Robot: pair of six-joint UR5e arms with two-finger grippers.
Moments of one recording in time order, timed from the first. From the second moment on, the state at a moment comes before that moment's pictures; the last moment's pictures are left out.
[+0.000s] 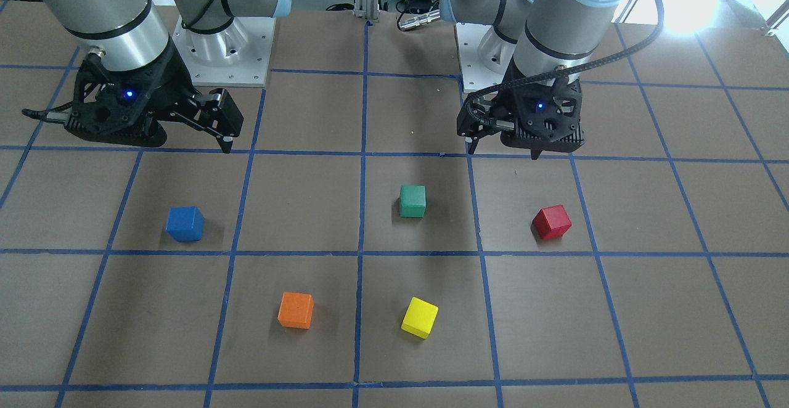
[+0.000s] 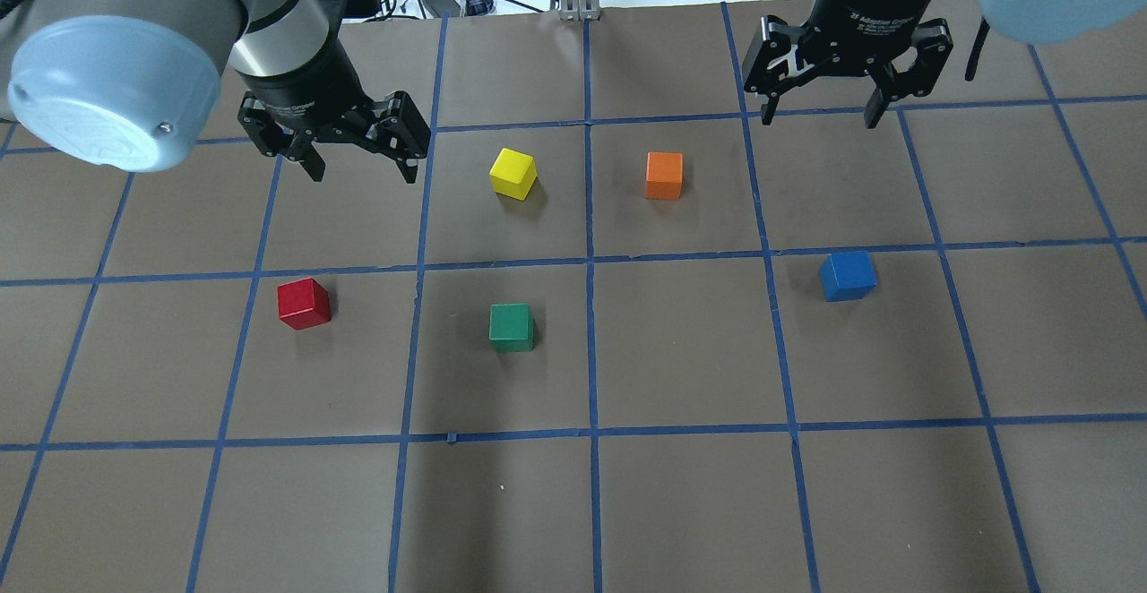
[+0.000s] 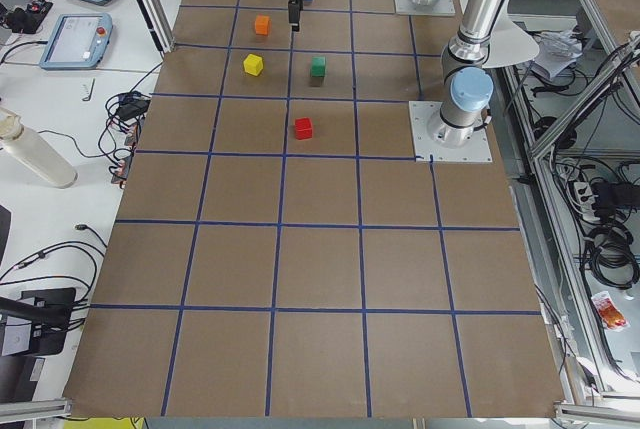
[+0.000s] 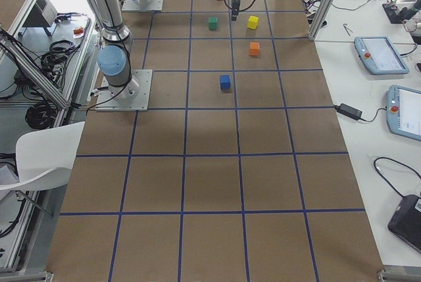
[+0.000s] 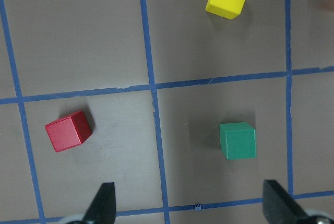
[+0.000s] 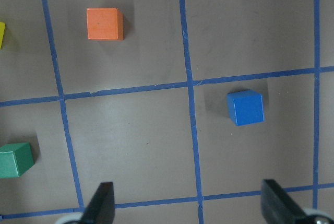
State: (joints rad) left arm -1.64 -1.64 -1.58 -1.49 1.56 0.01; right arm 1.61 -1.46 1.44 -1.54 -1.56 0.13
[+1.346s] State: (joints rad) left arm -1.27 -1.66 -1.85 -1.27 1.57 0.22; right arm 1.61 -1.46 1.45 -1.54 -1.57 0.13
